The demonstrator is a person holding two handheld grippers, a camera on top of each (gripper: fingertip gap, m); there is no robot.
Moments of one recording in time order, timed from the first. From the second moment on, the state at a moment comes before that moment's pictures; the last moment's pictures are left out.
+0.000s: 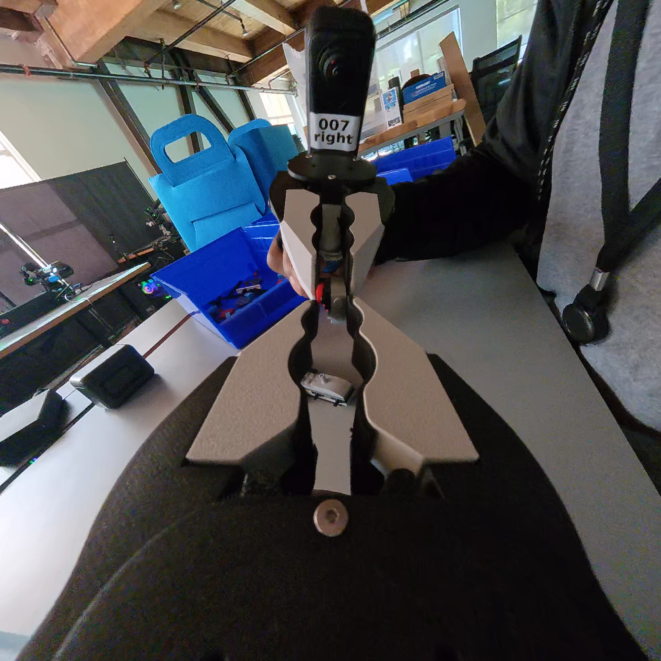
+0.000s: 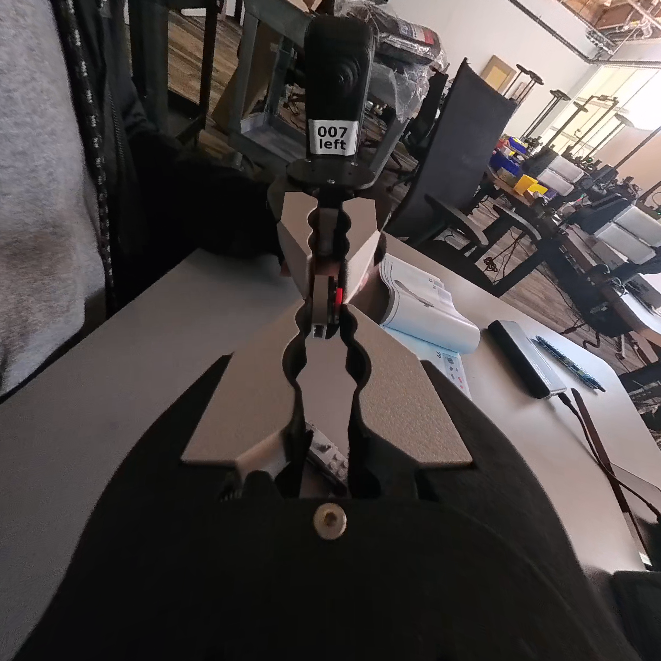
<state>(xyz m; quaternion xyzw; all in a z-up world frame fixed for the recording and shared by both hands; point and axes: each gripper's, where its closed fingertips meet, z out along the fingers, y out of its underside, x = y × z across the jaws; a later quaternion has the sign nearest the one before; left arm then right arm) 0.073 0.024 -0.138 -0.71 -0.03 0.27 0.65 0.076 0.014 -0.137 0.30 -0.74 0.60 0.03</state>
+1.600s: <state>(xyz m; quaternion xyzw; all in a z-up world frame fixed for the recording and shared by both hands) 0.051 0.020 -0.137 -0.65 -0.22 0.04 0.72 0.054 0.004 -0.131 0.37 -0.61 0.57 0.41</state>
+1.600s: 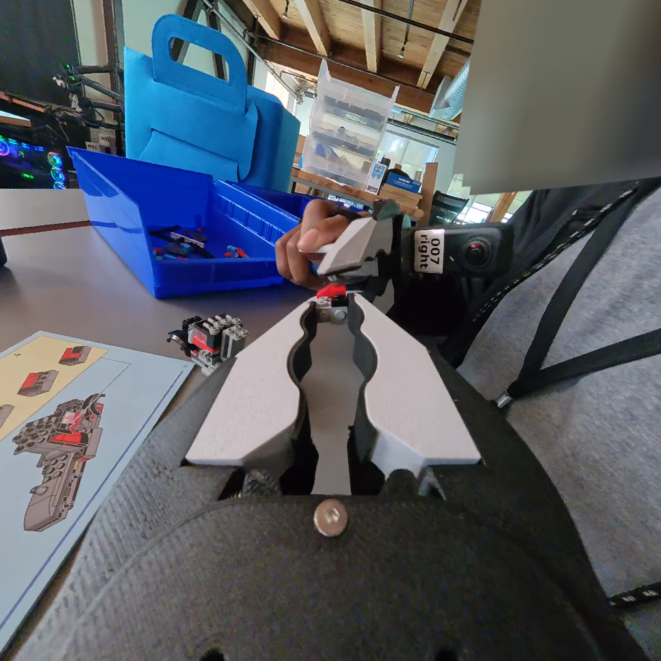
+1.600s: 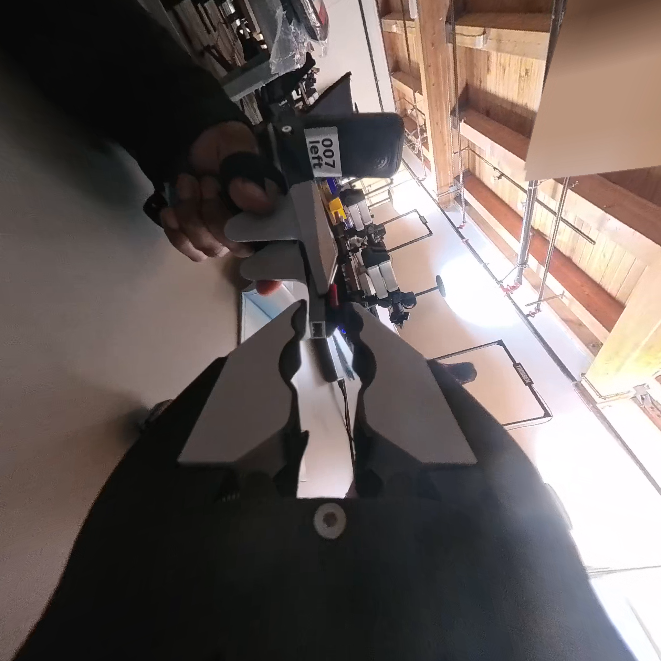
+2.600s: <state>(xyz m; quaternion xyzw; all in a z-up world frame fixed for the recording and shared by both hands) 0.061 0.024 -0.142 -0.64 -0.23 0.03 0.73 0.072 0.000 -0.134 0.35 -0.63 0.60 0.33</state>
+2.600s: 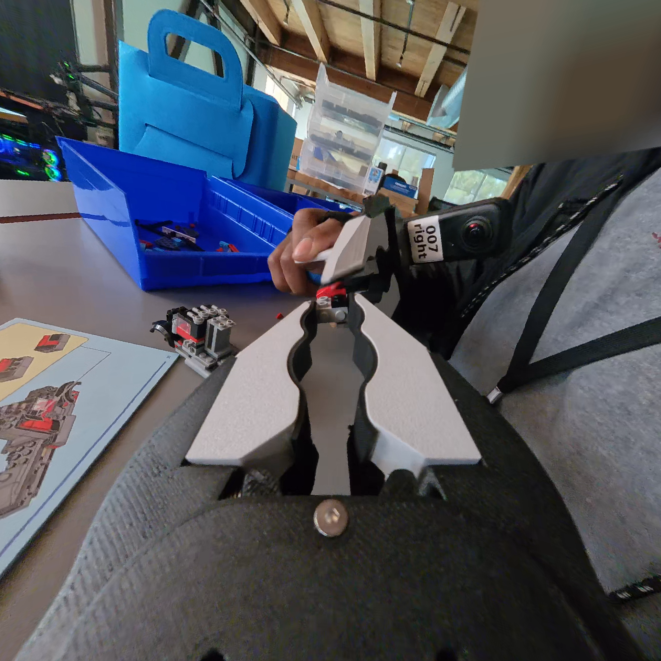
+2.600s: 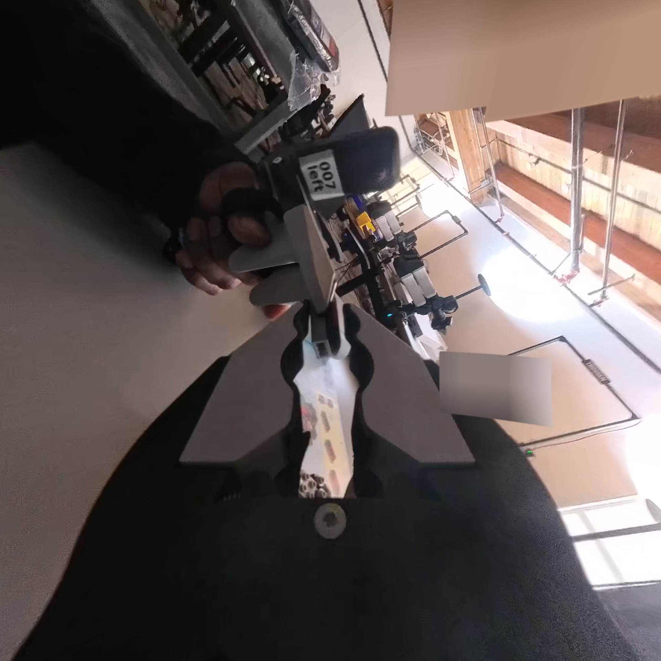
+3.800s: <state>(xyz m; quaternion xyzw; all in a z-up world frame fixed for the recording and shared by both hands) 0.079 0.056 -0.174 -0.69 -0.33 0.16 0.63 -0.048 0.173 -0.252 -0.12 -0.90 0.39 0.14</state>
